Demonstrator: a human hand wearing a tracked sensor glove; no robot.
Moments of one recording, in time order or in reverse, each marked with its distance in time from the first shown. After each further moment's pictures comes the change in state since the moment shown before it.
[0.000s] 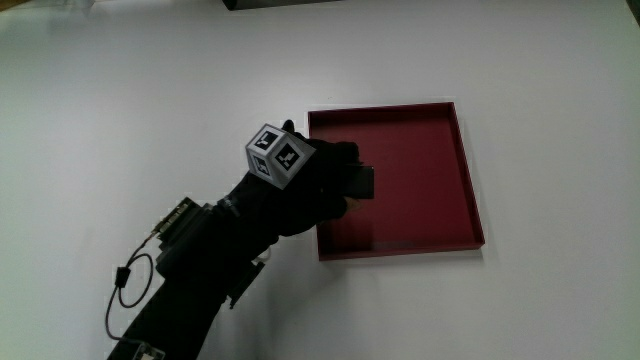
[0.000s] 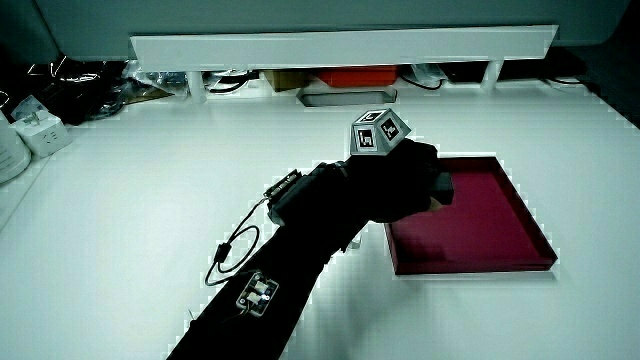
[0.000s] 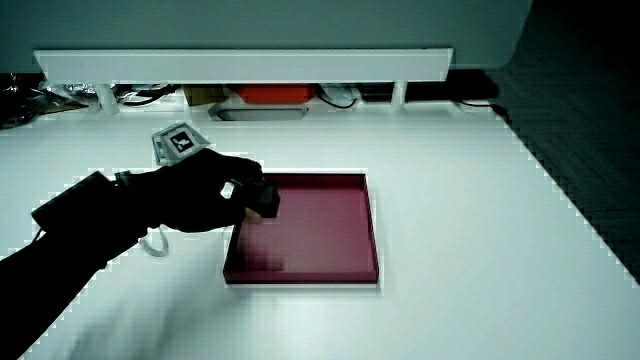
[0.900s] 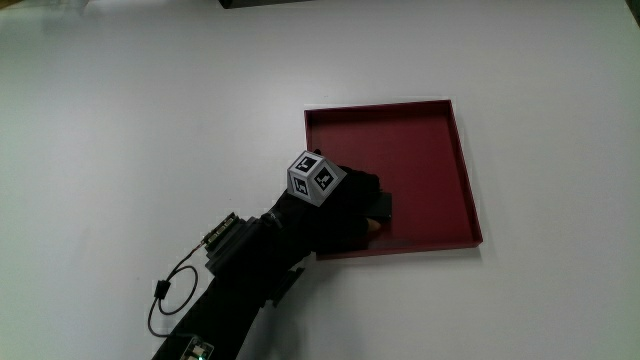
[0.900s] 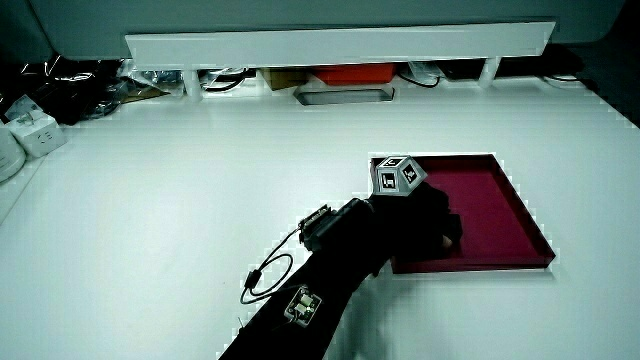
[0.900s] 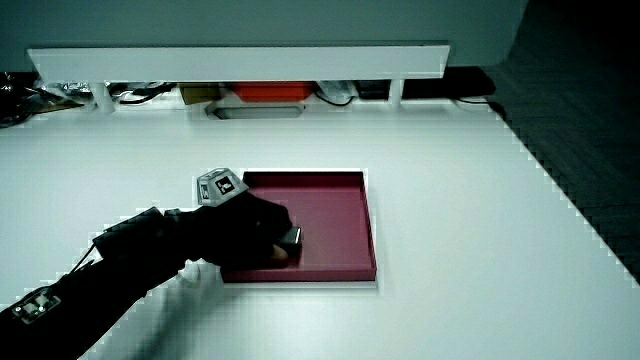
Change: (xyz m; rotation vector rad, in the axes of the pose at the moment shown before) arm -0.016 0.025 -0.075 -0.084 0.017 0.051
